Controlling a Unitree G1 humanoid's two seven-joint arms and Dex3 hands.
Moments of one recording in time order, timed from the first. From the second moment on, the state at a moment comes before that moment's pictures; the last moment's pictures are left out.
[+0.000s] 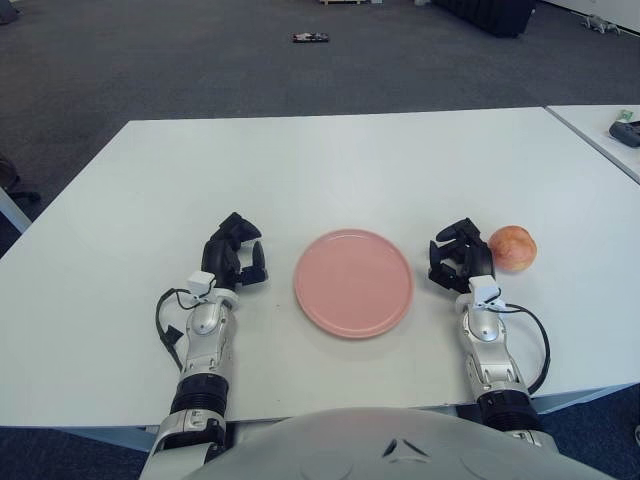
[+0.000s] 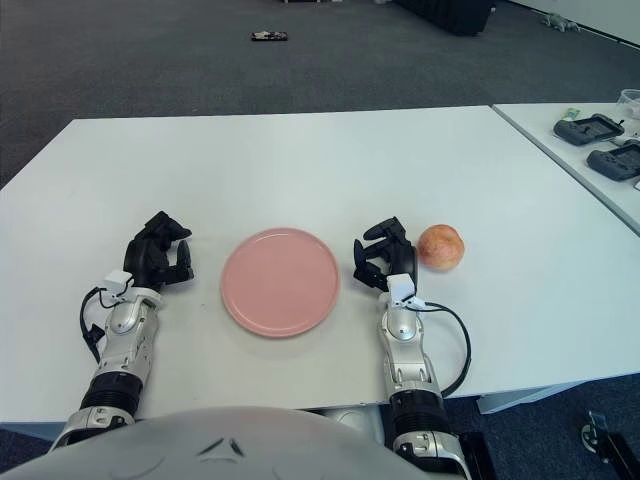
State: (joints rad) left arm -0.01 0.01 0.18 0.50 -0.15 -0.51 -0.11; right arm 0.05 -0.03 -0.05 0.30 -0.17 -0.36 -0.23
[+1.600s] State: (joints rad) left arm 0.00 0.01 0.18 0.49 -0.14 -0.51 -0.11; right arm 0.07 -0.23 -0.01 0.28 -0.74 -0.45 -0.75
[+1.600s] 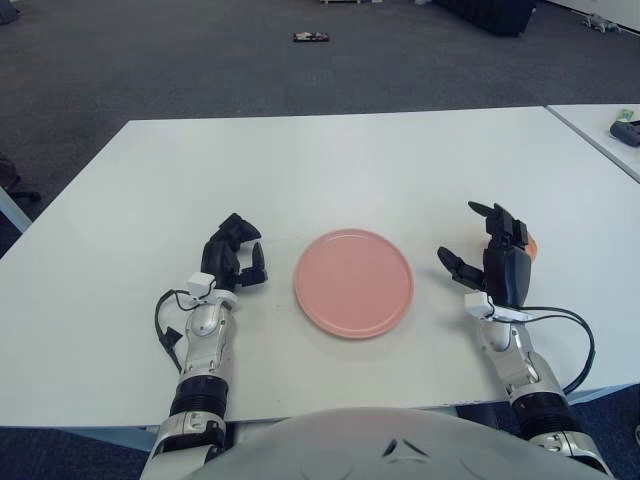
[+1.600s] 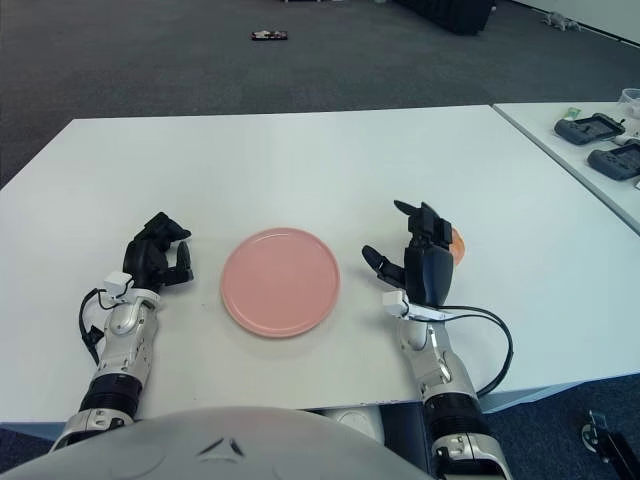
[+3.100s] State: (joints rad) left arm -0.01 0.00 0.19 0.50 -0.14 -0.52 -0.13; right arm 0.08 -0.27 -0.04 0.12 -0.79 0.21 -0.61
